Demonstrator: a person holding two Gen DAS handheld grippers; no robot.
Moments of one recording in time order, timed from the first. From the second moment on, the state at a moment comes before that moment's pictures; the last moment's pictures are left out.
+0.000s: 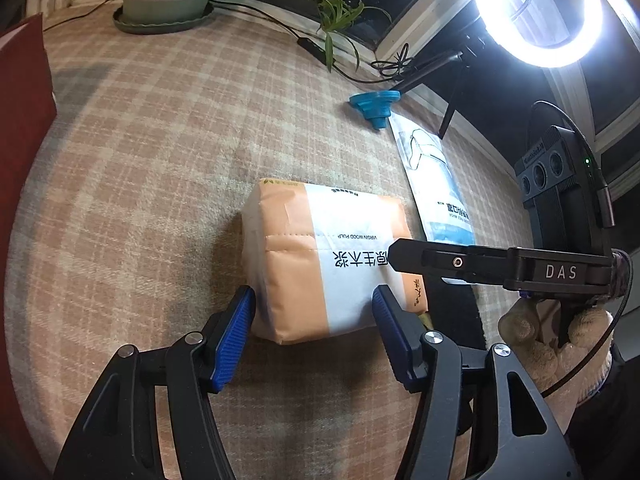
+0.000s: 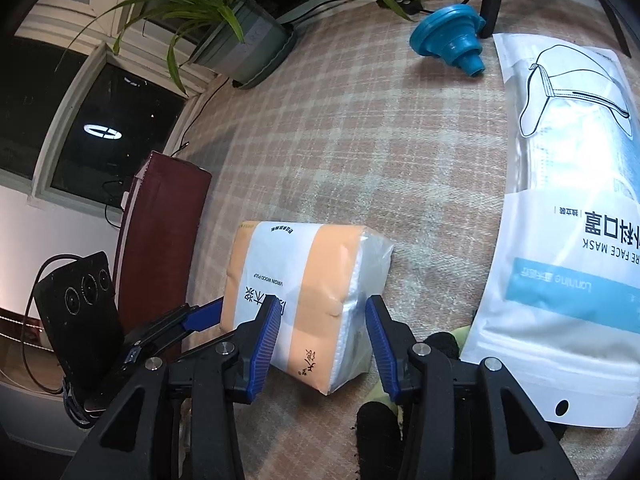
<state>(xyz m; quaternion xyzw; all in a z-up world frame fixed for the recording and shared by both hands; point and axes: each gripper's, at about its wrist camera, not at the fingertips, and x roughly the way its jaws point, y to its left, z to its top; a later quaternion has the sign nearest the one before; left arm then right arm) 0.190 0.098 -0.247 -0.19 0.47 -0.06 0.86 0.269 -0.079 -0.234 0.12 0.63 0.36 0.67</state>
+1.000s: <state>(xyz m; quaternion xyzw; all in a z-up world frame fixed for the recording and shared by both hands) 0.113 0.117 -0.162 -0.16 0.38 -0.02 0.91 0.219 -0.016 -0.139 0.06 0.56 0.42 0.71</state>
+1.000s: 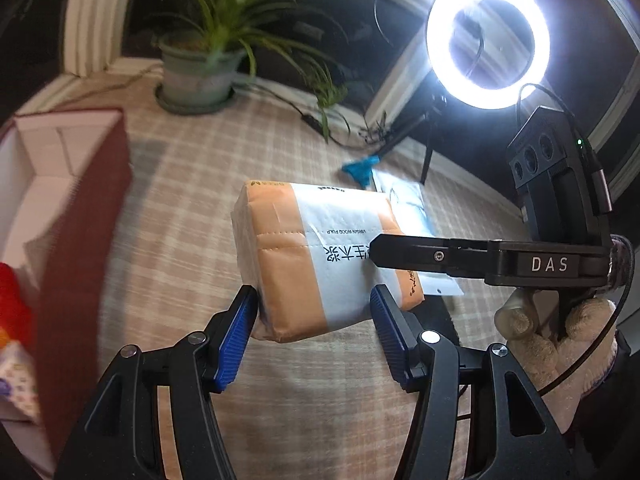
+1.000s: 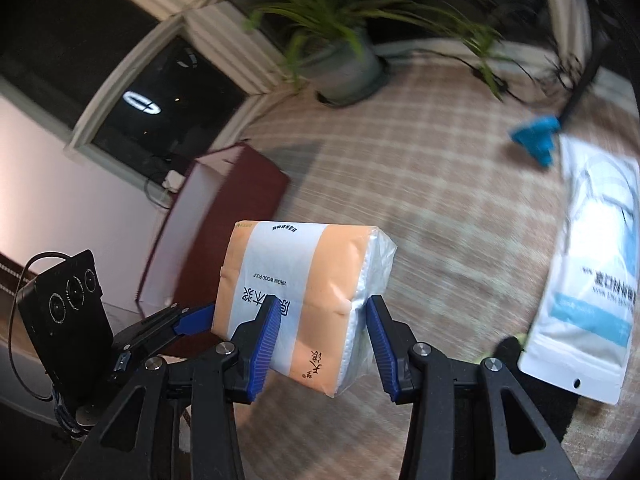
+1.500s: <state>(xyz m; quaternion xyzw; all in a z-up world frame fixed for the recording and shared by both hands) 0.044 0.209 -0.119 -0.14 0.33 0.06 0.93 0.184 0.115 -0.082 0.00 0.51 0.49 0.71</state>
